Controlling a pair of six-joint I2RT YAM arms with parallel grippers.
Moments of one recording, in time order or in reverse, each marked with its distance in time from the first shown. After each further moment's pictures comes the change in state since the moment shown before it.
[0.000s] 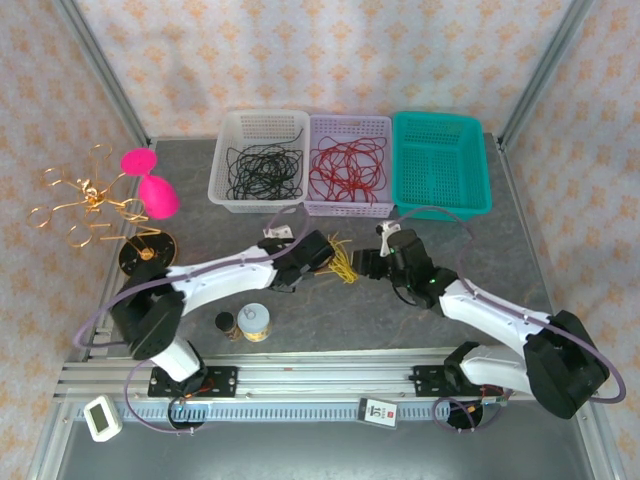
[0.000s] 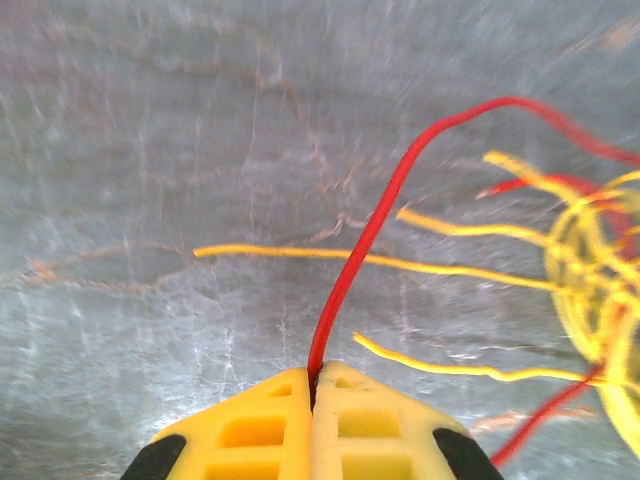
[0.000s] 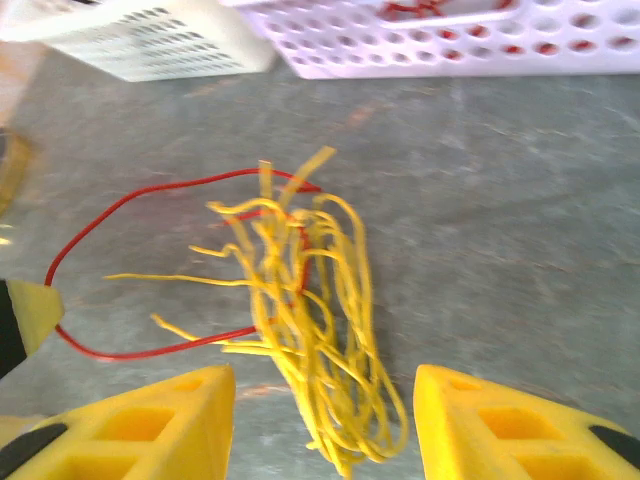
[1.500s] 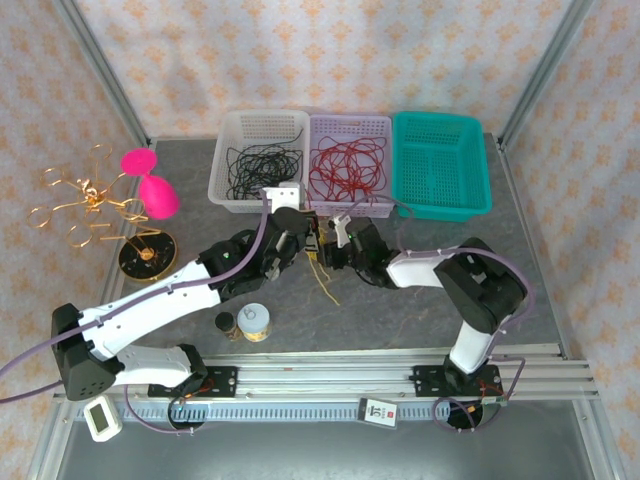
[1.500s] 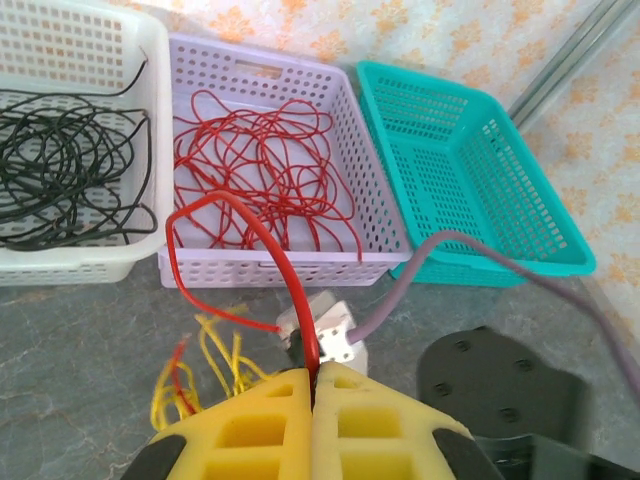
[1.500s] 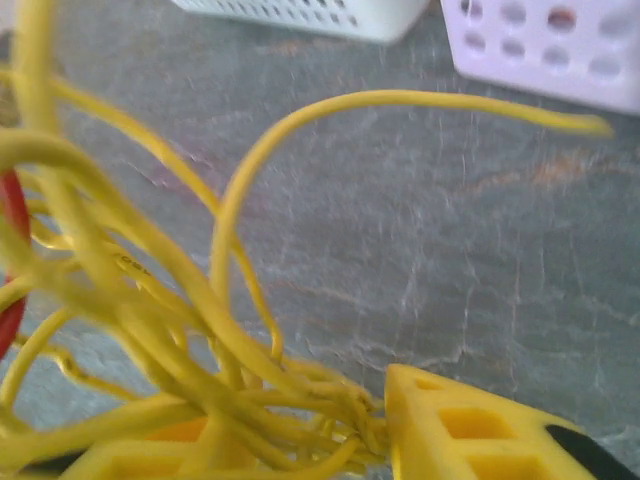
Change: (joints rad) left arm -0.077 -0.323 0.079 0.390 -0.044 0.541; right arm 0.052 0.594 0.204 0.373 -0.111 -0.160
